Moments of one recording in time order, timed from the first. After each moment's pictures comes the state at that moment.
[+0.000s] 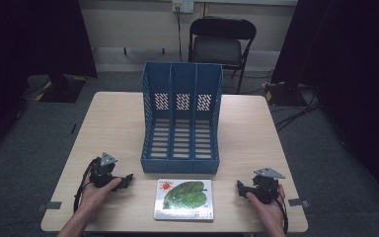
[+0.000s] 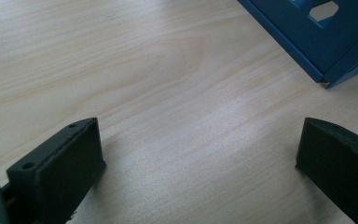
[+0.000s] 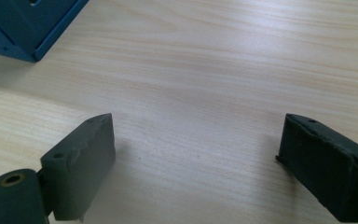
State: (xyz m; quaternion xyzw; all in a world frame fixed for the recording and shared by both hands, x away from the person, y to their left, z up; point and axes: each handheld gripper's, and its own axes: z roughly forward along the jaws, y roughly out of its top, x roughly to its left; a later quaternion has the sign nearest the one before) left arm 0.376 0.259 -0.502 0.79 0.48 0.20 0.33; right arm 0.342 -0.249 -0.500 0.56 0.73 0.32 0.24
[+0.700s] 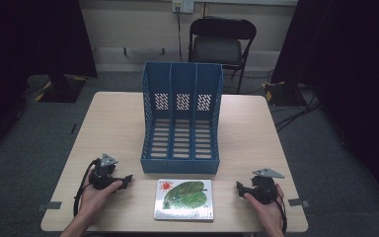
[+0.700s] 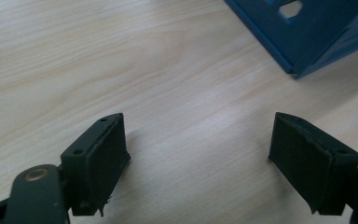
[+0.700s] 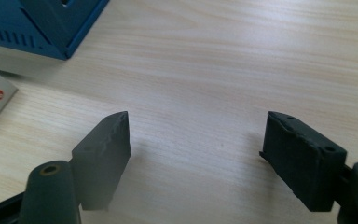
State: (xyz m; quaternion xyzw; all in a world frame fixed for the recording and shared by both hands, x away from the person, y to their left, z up) left arm 0.364 0.254 -0.490 0.79 0.48 0.18 0.33; right arm 0.336 -0.241 -0.490 0.56 0.73 0.31 0.22
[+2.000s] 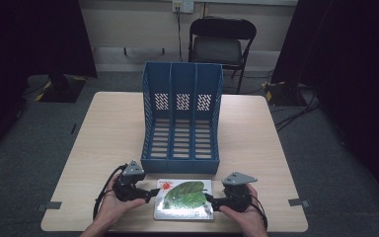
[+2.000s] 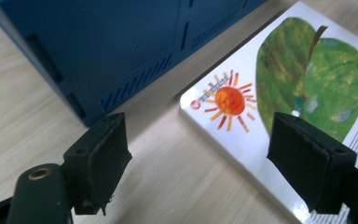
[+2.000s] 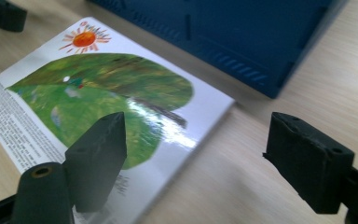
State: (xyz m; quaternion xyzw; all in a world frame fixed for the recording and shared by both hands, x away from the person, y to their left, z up) left arm 0.339 0.179 -0.468 0.85 0.36 0.09 0.38; right arm 0.310 -0.159 -0.464 0.40 0.82 0.38 0.15
